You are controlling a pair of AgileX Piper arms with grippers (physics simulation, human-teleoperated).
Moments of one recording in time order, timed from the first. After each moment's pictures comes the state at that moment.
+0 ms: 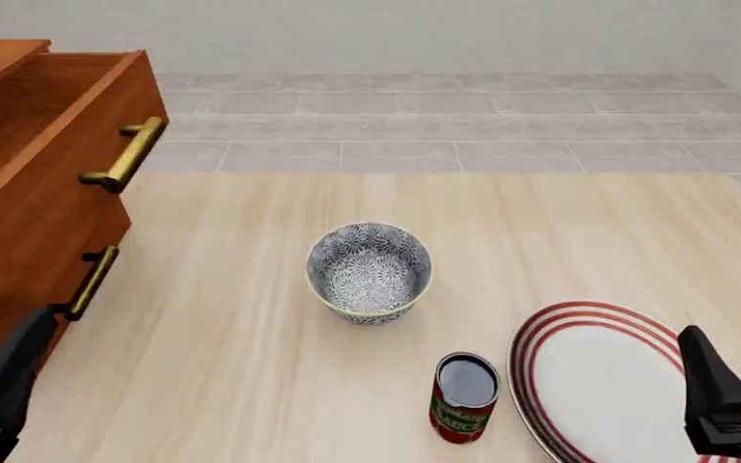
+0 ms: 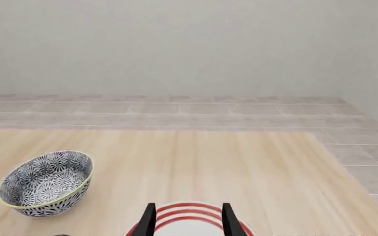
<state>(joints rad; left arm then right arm) -0.22 0.06 -0.26 0.23 0.12 0.01 0.05 0.00 -0.02 -0.01</state>
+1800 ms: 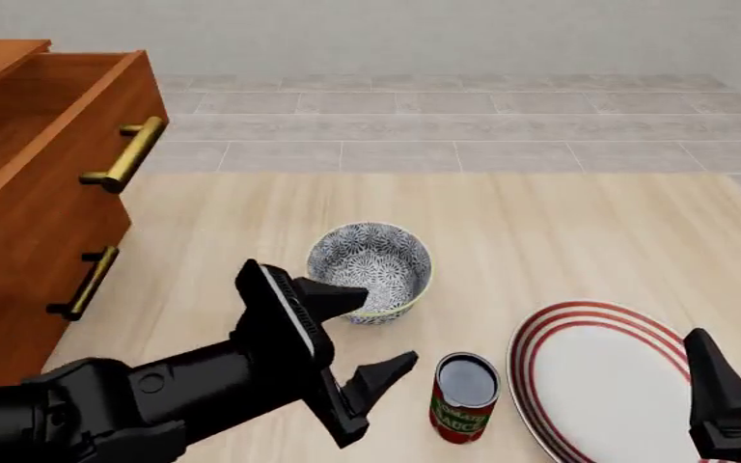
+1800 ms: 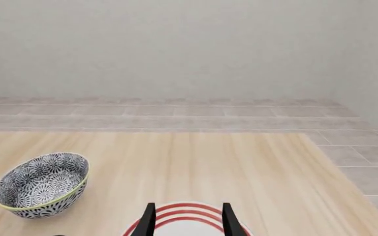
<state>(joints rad) -0.97 1.28 -0.52 -0.37 0.10 -0.01 0.00 0.00 0.01 -0.01</state>
